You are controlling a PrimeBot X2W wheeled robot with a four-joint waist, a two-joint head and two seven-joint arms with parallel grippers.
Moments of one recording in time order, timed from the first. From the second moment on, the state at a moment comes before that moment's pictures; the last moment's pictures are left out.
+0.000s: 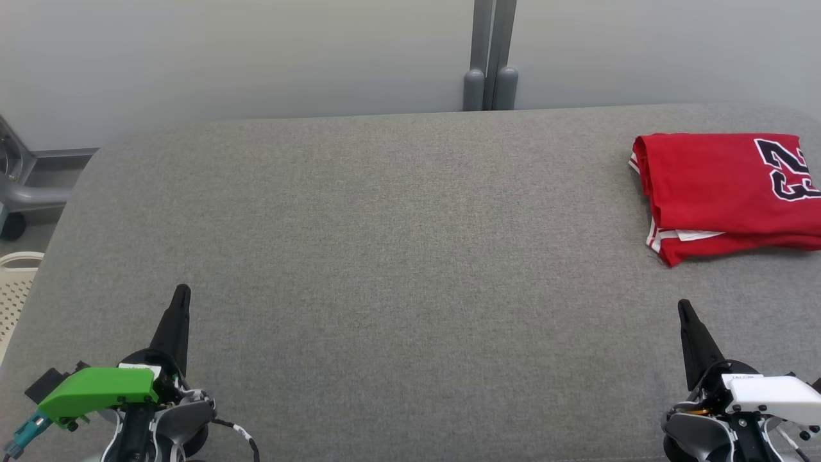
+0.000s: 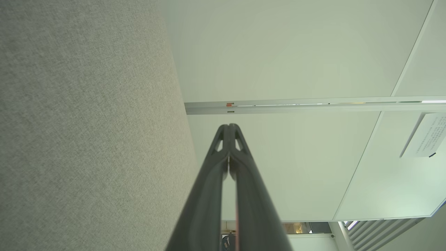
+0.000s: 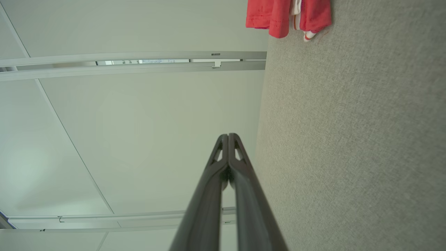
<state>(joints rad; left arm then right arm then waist) -0.15 0.05 0.13 0.30 -1.61 -0.13 0.20 0.01 -0.05 -0.09 0.13 1.62 0.13 0.02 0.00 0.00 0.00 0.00</state>
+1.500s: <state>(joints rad) -0.15 0.05 0.13 0.30 -1.61 -0.13 0.20 0.01 -0.05 -0.09 0.13 1.62 0.13 0.02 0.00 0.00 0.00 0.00</state>
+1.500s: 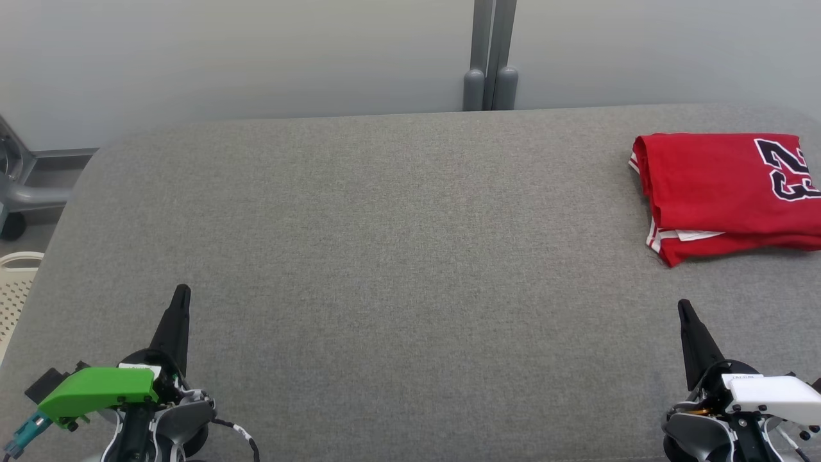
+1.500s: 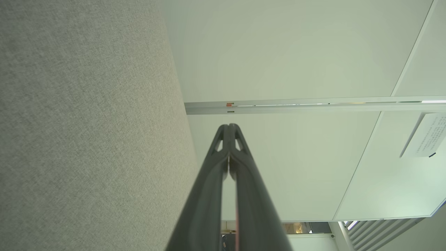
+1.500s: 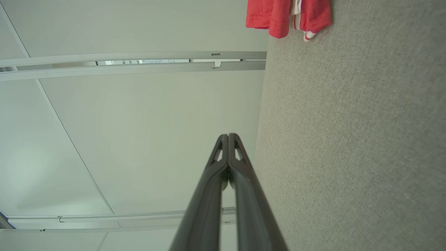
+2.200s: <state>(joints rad) -0.15 0.05 0.13 0.30 -1.61 -0.13 0.20 0.01 -0.05 -0.09 0.13 1.62 0.13 0.02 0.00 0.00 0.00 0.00</state>
